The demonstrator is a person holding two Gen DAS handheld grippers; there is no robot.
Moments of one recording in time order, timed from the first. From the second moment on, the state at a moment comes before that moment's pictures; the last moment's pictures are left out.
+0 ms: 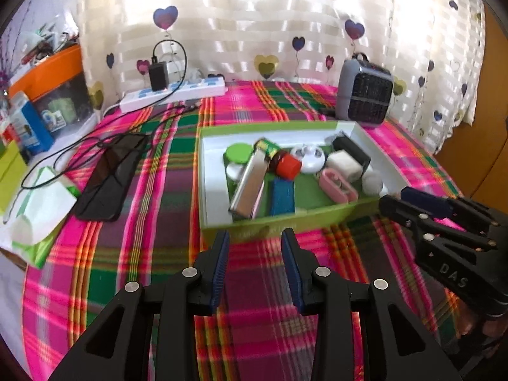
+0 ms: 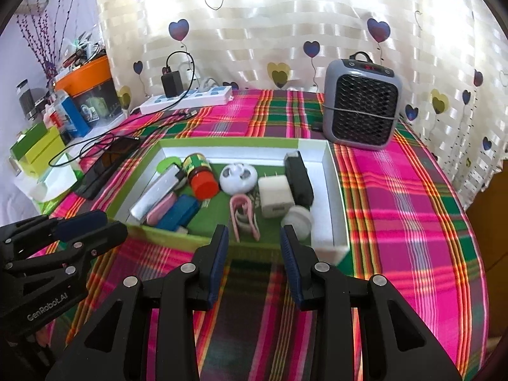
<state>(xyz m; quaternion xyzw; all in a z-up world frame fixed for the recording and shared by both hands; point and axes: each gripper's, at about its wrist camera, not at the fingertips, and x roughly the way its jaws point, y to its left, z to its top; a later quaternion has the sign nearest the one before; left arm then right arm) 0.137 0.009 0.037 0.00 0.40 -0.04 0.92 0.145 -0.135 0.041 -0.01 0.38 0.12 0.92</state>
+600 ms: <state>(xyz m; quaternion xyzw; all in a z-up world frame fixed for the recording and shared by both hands) 0.097 0.006 0.003 0.00 0.45 -0.03 0.89 0.105 -0.140 0.007 -0.01 0.43 0.08 0.90</state>
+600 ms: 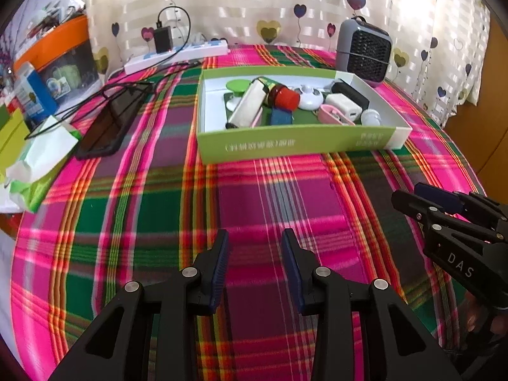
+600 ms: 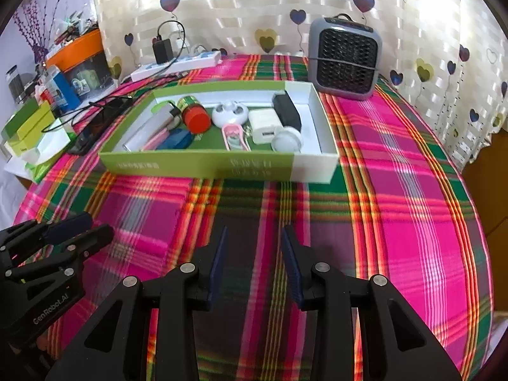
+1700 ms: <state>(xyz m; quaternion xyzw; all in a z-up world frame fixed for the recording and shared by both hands) 0.066 -0.013 -0.001 0.01 0.43 0.00 0.90 0.071 -0.150 -0.001 -0.02 0.43 0.07 0.90</state>
